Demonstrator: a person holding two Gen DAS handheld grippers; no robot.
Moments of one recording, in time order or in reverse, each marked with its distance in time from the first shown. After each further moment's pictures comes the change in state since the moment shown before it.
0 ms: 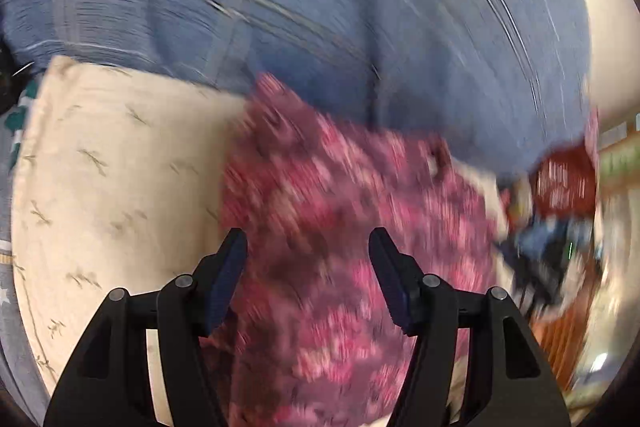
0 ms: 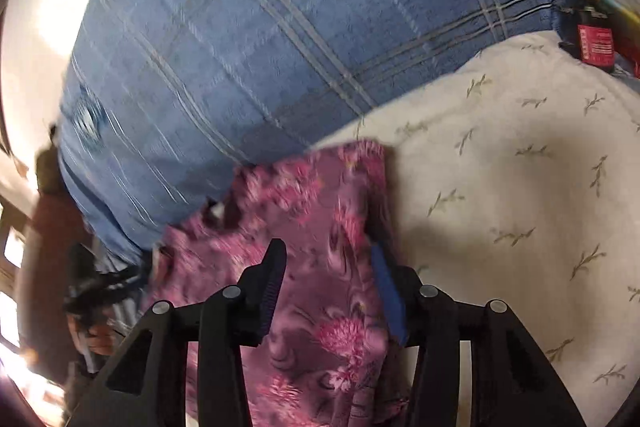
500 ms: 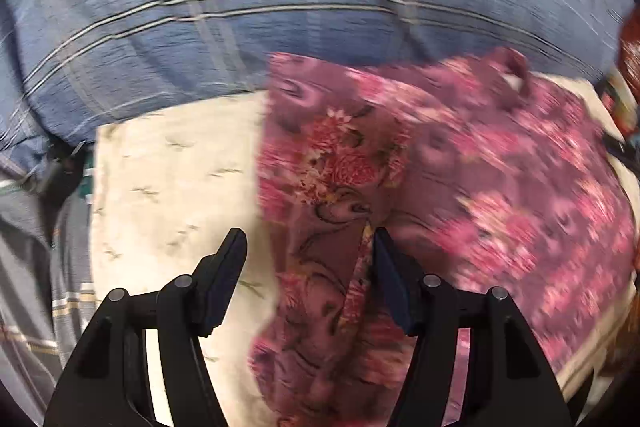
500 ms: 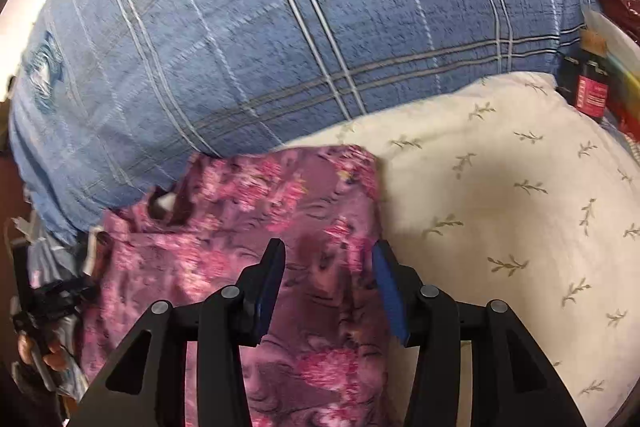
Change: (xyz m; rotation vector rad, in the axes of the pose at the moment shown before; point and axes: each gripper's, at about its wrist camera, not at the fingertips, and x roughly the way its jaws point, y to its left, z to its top) left arm 0.037 -0.028 -0.026 0.240 -0.049 0.485; right arm 0.023 0.021 0.008 -0.116 -0.013 -0.258
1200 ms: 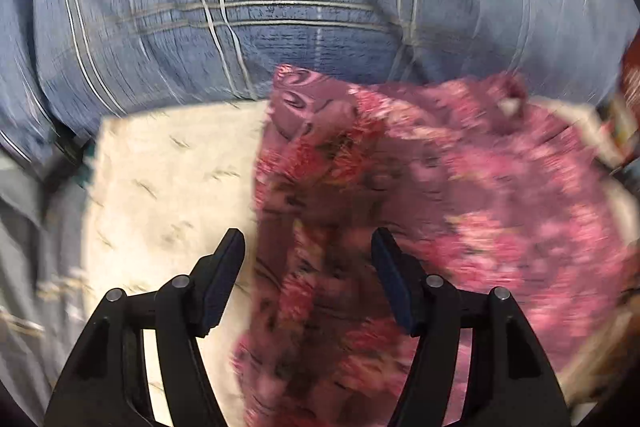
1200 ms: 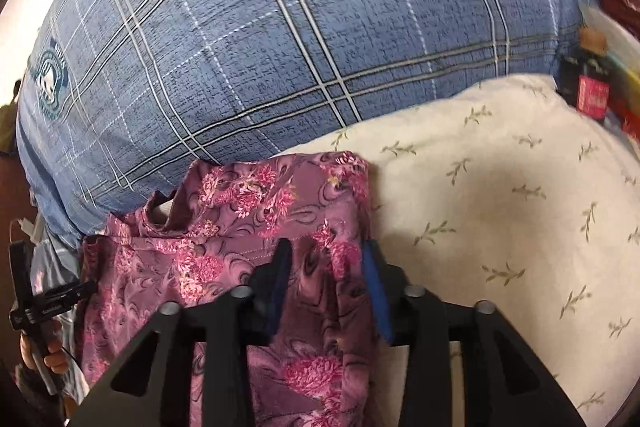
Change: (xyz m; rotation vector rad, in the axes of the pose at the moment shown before) left arm -0.002 -0.028 -0.010 -0.026 -0.061 0.048; right arm -0.005 -0.006 0.001 -0.001 -0.049 0.056
